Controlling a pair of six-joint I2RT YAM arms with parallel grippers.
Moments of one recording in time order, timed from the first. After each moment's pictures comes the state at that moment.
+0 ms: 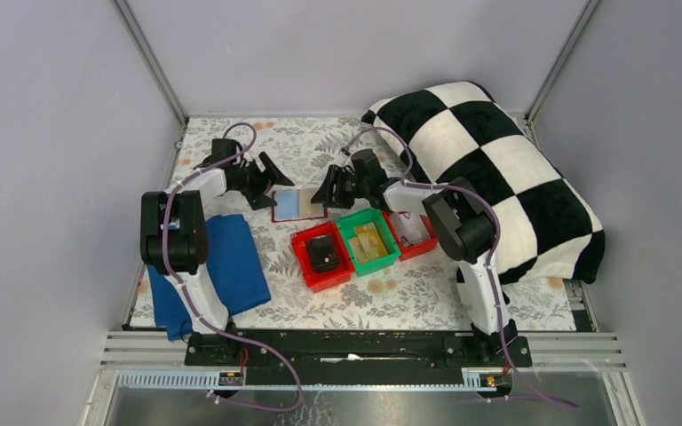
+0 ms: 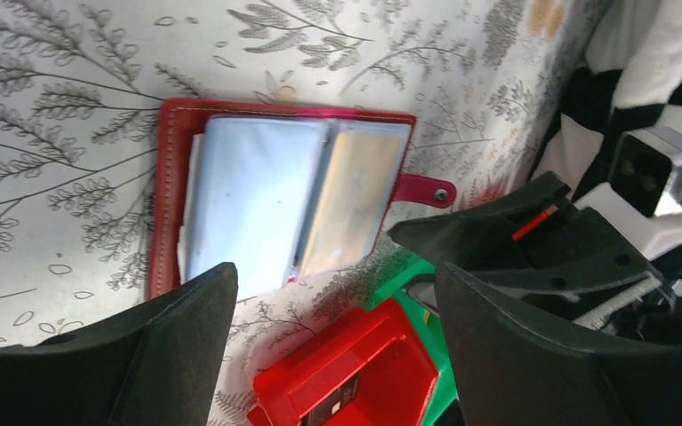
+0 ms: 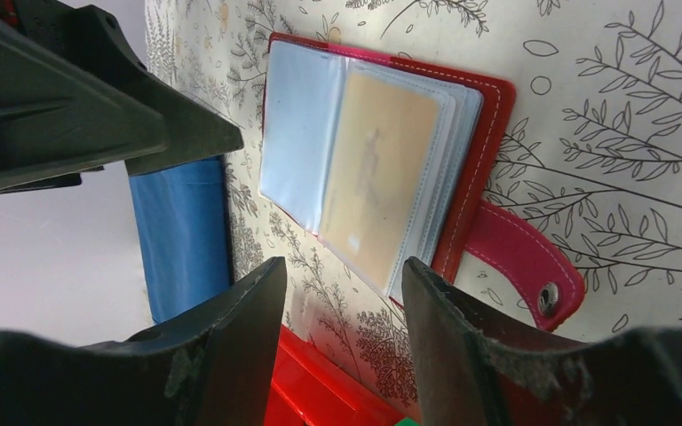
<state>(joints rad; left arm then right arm) 0.03 1.86 1.22 -0.34 0.62 -0.67 0.61 2.22 1.42 0.21 -0.47 0.81</state>
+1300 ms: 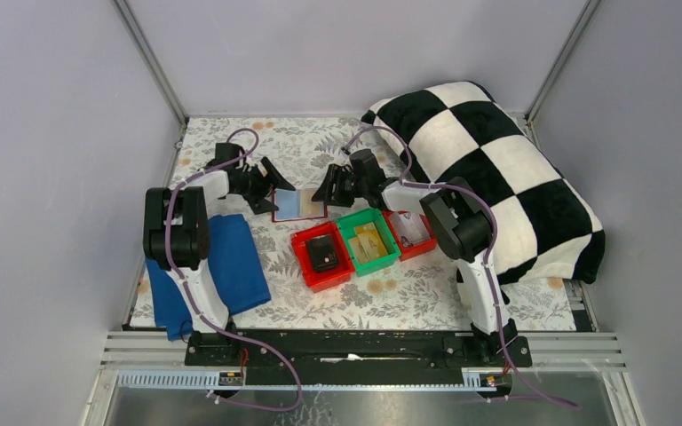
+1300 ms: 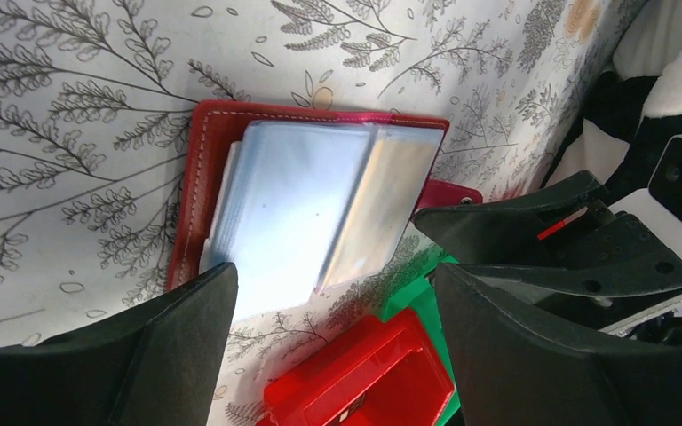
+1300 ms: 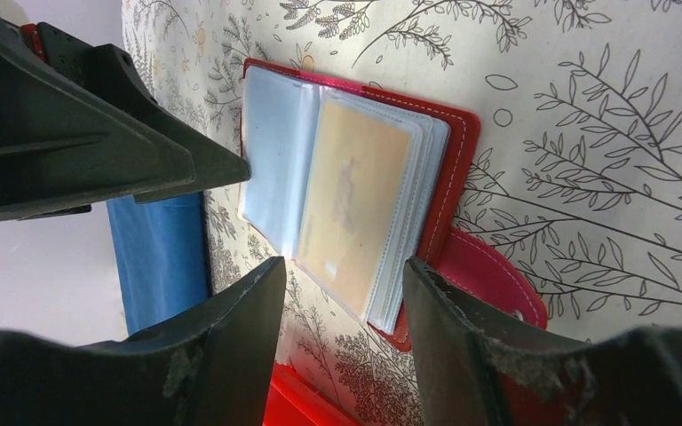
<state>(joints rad) 0.02 1.92 1.20 -0.32 0.61 -0.69 0.62 2.24 1.45 0.20 -0.42 0.78</state>
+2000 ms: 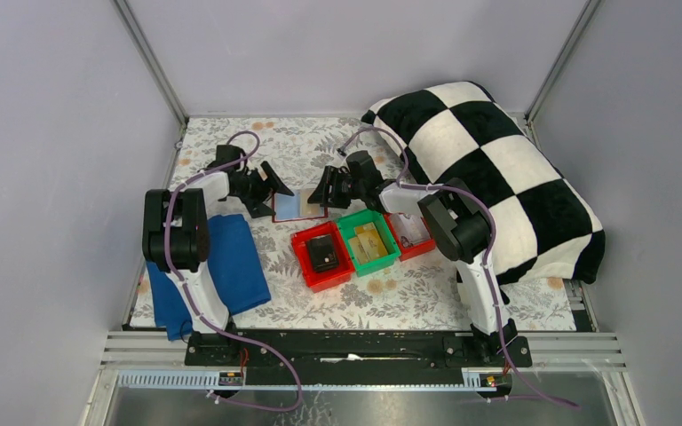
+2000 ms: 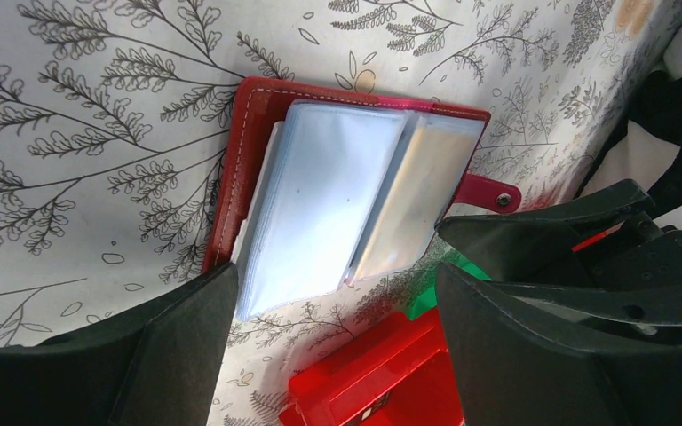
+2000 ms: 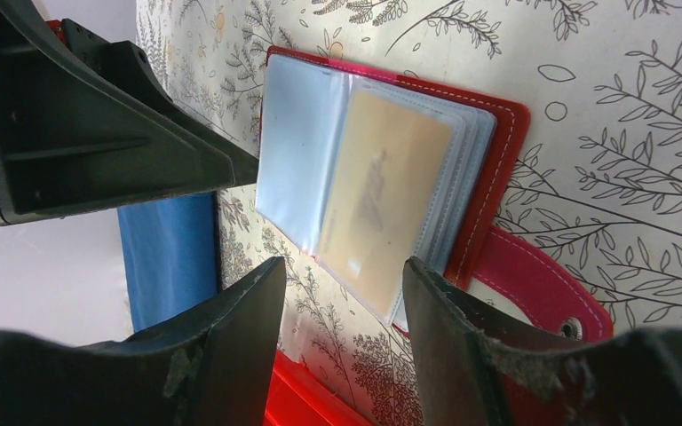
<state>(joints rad) 0.02 1.89 1.18 -0.37 0.53 -0.65 0.64 2.24 1.45 0.22 -0.43 0.78</state>
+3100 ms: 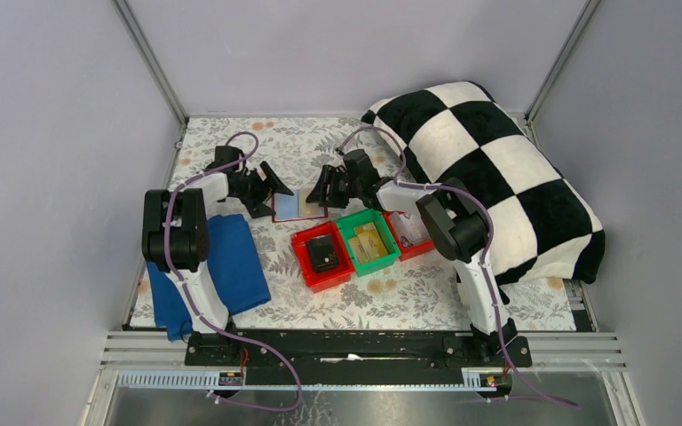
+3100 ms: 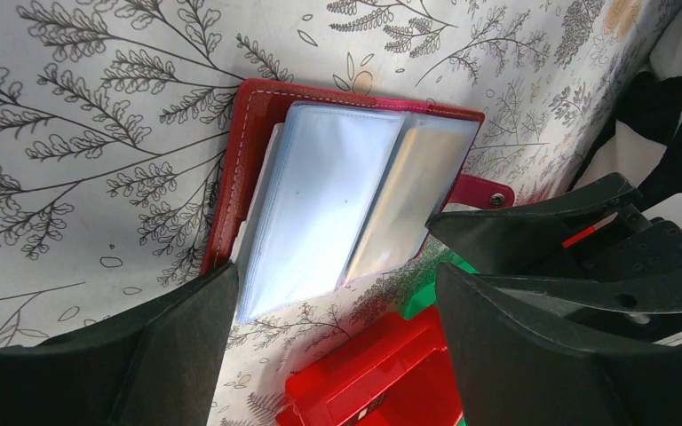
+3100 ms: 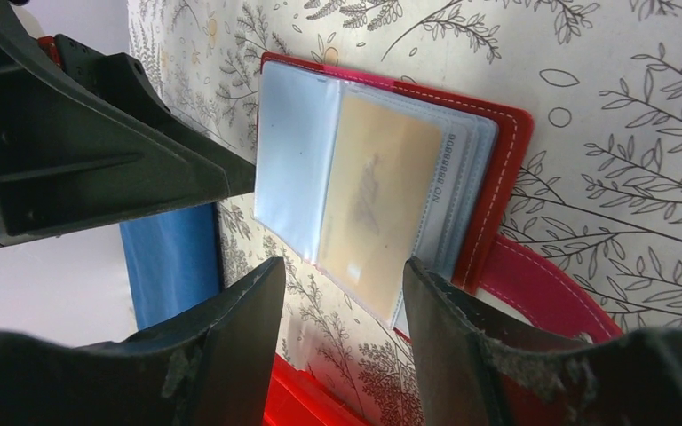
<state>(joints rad) 0.02 1.90 1.17 -0.34 0.56 -0.66 0.64 2.26 1.49 0.16 -0.41 0.80</state>
